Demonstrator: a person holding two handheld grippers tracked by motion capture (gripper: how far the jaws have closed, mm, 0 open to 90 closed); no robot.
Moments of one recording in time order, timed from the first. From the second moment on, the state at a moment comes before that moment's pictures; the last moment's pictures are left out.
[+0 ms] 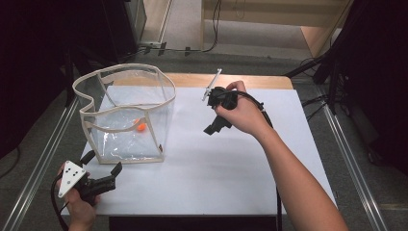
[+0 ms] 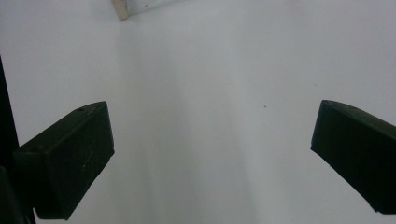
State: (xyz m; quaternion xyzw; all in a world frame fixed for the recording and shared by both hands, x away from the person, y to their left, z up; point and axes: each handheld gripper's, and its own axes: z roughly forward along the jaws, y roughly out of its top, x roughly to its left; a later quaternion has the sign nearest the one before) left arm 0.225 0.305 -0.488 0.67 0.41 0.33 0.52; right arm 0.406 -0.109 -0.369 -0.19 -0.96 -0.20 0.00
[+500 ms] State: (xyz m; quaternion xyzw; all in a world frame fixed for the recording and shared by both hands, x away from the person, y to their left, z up) left arm 0.224 0.305 -0.488 0.67 0.41 0.33 0.52; right arm 0.398 -0.124 -0.385 -0.20 -0.96 -0.20 0.00
